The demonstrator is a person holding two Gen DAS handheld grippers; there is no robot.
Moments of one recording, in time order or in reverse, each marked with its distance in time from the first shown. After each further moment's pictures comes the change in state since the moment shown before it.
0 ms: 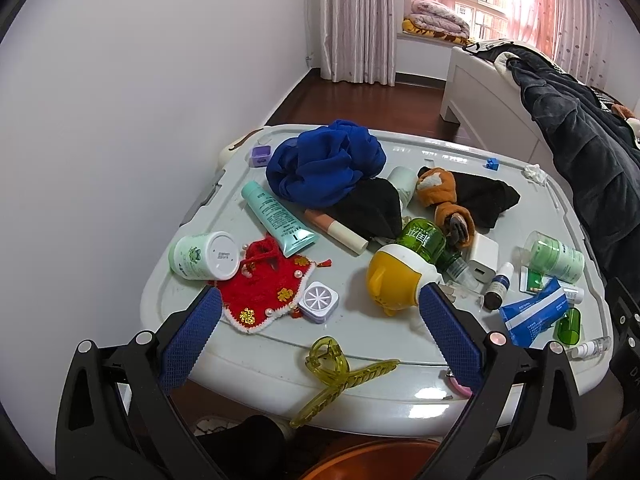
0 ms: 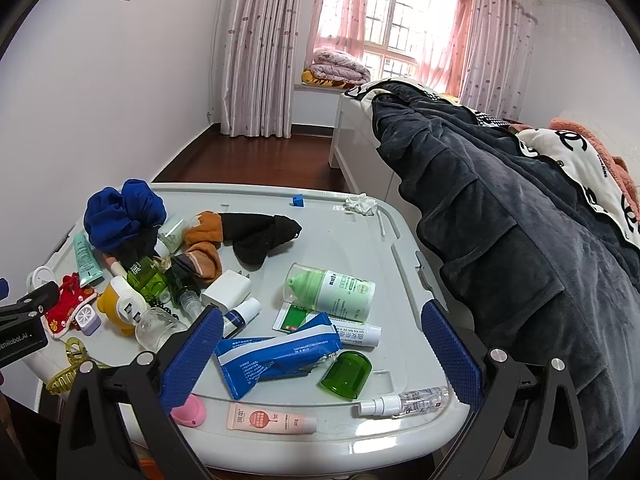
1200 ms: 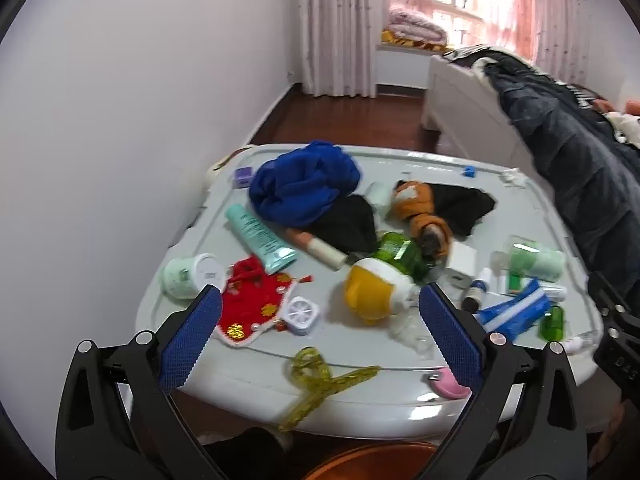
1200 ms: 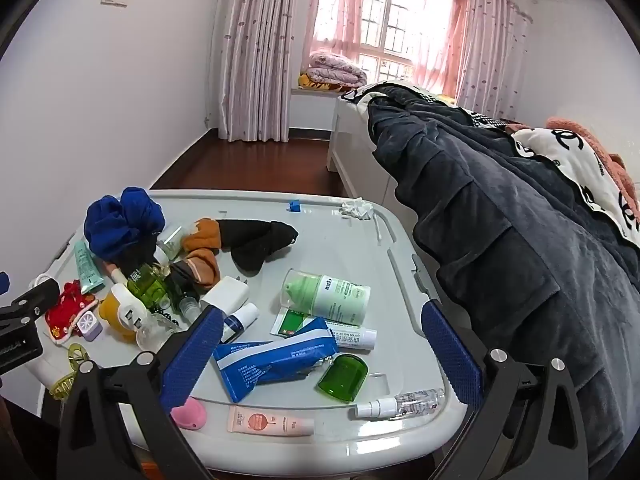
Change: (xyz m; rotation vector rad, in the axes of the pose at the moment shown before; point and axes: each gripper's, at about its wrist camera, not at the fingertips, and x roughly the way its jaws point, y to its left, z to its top) left arm -0.023 -0.015 0.002 0.053 -0.085 -0.032; right arm -0.005 -0.003 0.004 0.015 -0.014 0.001
